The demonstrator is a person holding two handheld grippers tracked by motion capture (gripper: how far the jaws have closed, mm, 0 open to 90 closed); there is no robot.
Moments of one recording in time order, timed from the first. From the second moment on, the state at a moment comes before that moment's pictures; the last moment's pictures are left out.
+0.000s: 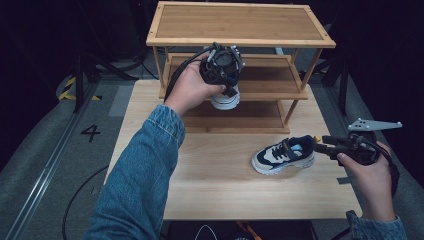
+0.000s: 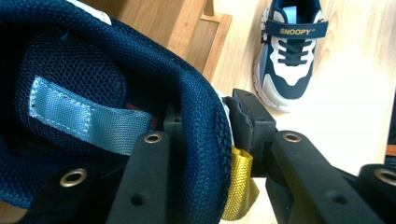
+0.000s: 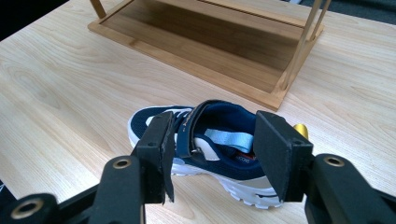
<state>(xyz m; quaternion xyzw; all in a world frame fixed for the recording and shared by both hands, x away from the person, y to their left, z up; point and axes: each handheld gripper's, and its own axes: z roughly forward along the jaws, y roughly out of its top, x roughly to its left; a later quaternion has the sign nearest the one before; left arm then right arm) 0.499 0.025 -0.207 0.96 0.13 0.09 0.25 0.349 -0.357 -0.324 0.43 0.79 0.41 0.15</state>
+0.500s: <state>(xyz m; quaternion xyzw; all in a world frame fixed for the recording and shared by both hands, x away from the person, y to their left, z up) 0.520 0.021 -0.221 0.95 0.18 0.09 0.22 0.348 -0.354 -0.322 0.42 0.79 0.41 0.16</state>
